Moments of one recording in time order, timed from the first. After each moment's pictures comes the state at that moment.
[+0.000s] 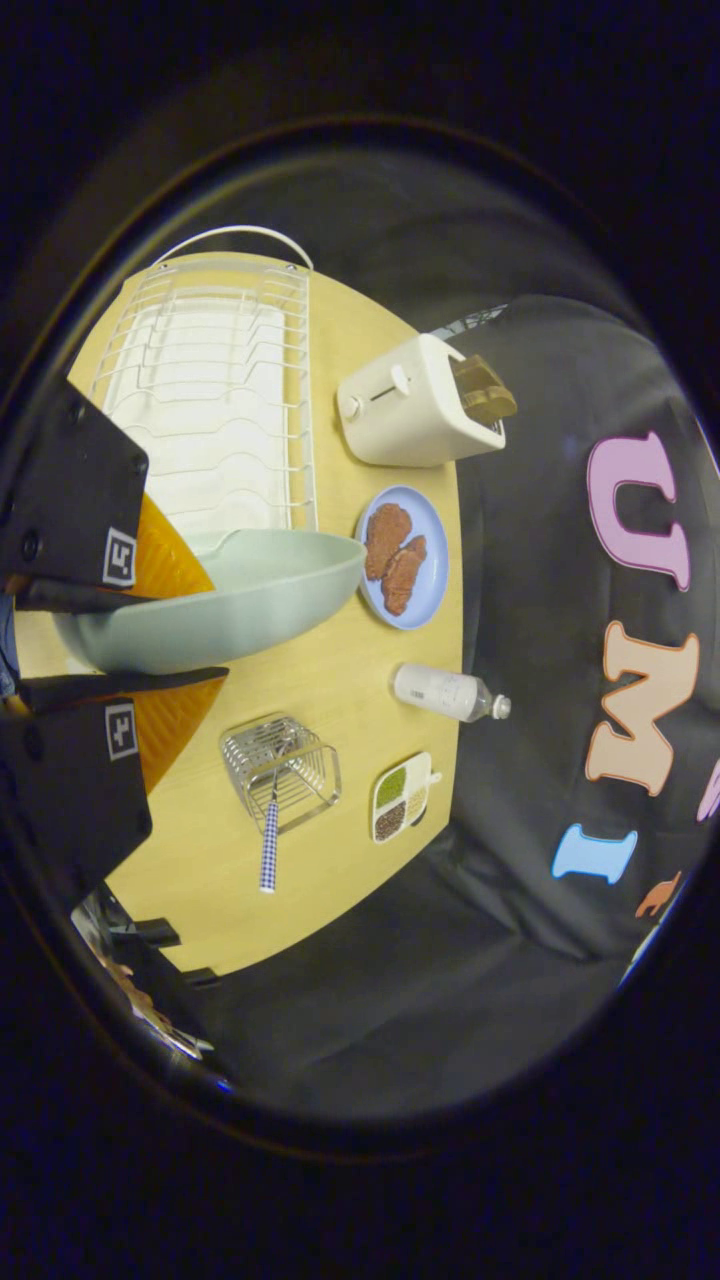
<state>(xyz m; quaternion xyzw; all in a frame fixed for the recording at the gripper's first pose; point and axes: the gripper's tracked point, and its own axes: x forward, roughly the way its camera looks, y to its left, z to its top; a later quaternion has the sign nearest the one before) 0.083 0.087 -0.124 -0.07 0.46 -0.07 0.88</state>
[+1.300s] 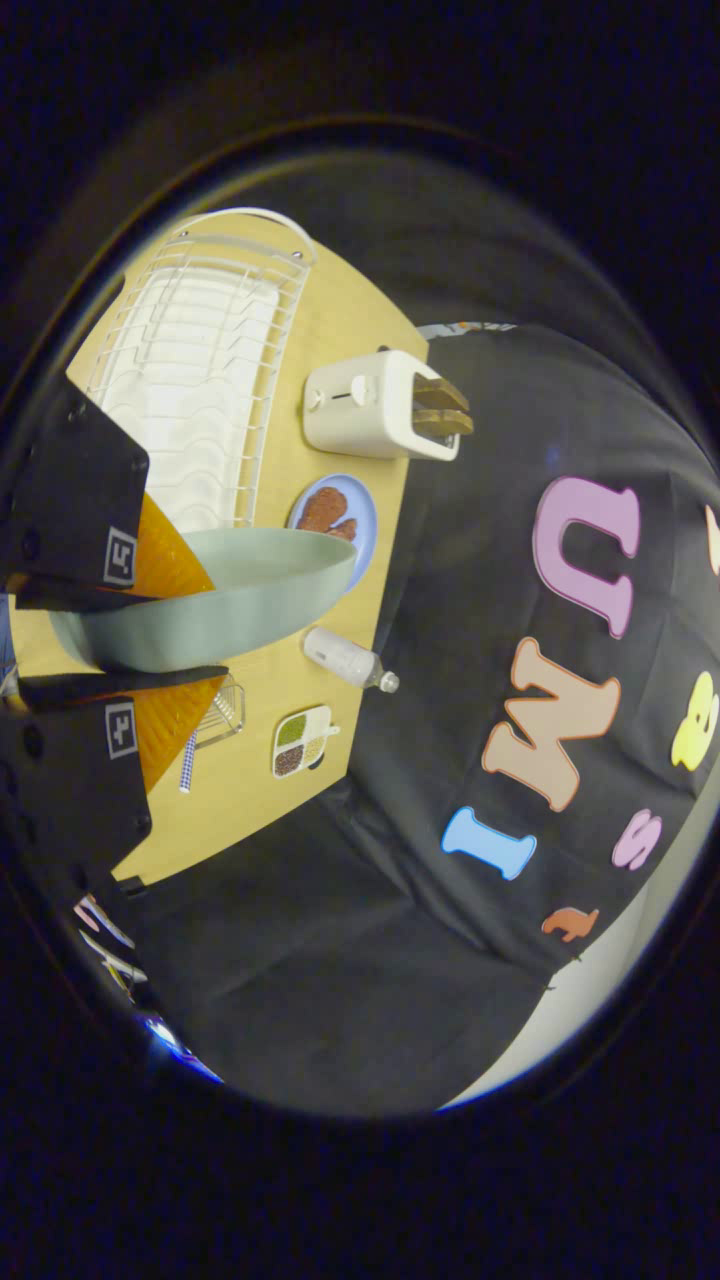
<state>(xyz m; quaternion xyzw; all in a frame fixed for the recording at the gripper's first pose) 0.104 0.094 -0.018 -0.15 0.33 -0.09 0.93</state>
